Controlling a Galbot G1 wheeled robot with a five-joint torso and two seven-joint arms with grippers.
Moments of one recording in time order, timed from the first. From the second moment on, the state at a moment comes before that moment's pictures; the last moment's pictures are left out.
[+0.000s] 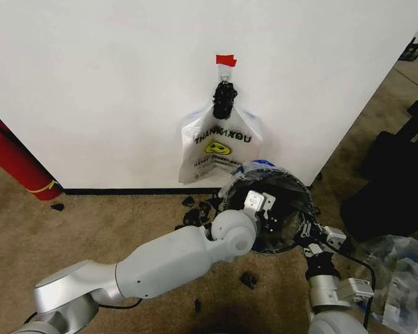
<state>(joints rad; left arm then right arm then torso) 0.34 -1.32 0.65 -1.70 -1.24 0.61 -0.68 -1.66 1.47 0.49 2.21 0.32 0.10 0.12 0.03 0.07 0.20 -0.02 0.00</state>
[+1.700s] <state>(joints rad) 0.87 -0.88 0.04 -2.30 -1.21 0.26 -0.32 -1.62 1.43 0.51 2.22 0.67 -0.13 0.29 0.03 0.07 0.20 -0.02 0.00</state>
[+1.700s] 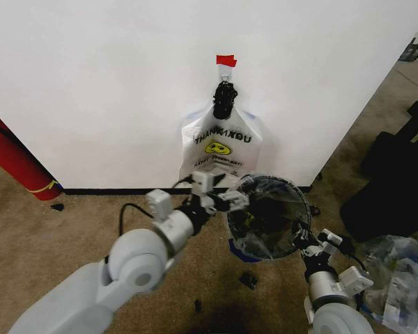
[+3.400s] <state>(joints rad) 0.97 -0.96 0.00 -2.09 -1.24 0.22 -0.18 -1.62 1.43 0.55 2.30 0.91 -0.28 0.35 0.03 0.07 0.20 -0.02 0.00</state>
